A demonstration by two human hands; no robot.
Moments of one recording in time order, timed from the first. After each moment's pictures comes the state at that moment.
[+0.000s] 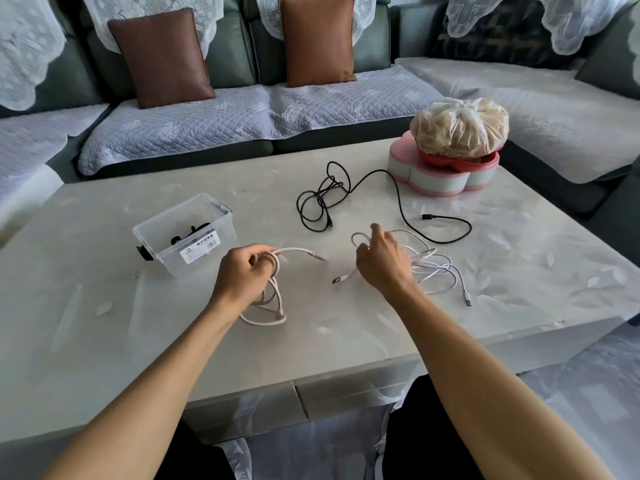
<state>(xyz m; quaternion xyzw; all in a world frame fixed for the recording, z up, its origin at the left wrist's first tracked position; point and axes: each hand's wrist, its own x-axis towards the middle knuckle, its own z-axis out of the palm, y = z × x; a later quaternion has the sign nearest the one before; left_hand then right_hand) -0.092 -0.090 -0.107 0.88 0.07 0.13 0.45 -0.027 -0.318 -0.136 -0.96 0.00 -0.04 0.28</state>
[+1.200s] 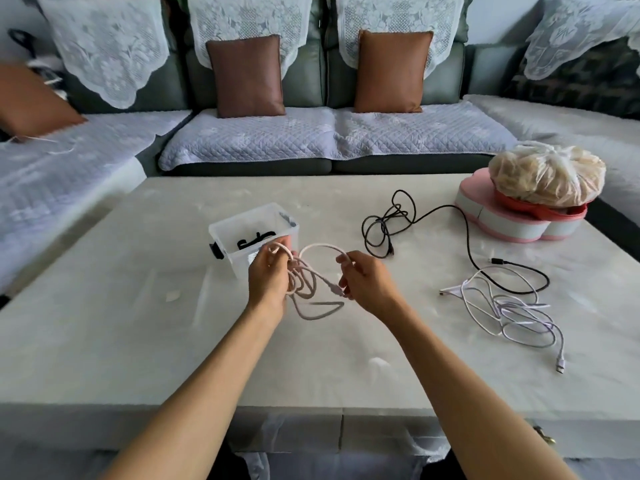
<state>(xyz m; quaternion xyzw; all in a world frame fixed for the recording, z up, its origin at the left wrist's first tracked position) -0.082 -0.046 -0.110 0.58 0.26 0.21 0.74 -0.046 -0.203 -0.110 -0.84 -0.15 0.07 0.52</state>
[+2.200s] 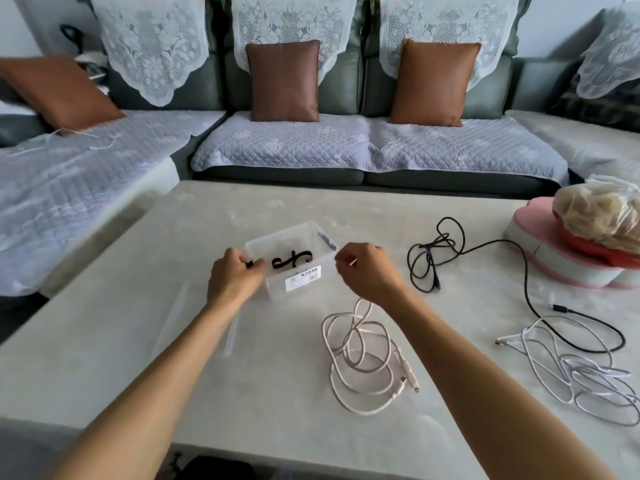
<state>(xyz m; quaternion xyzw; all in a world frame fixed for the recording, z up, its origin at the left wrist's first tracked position) -0.066 0.104 -0.096 0.84 0.37 0.14 0.37 0.013 -0.112 -0.072 -0.91 -0.24 0.01 0.34</state>
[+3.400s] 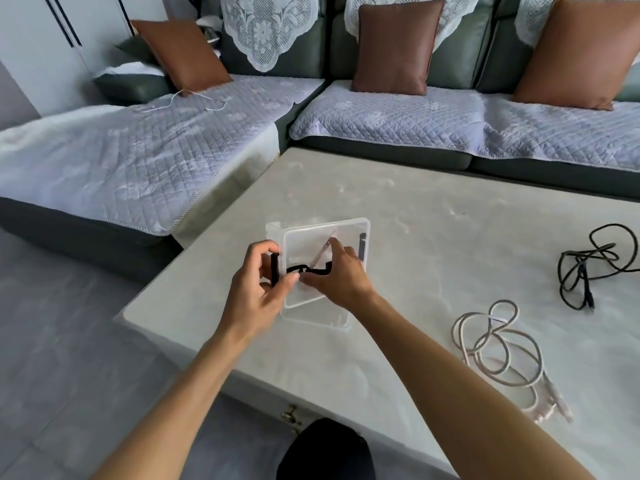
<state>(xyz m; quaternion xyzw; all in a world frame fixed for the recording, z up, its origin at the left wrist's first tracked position) -0.228 0.202 -0.115 0.81 0.14 0.33 0.46 -0.083 0.104 -0.127 -0.86 -0.30 0.15 0.38</state>
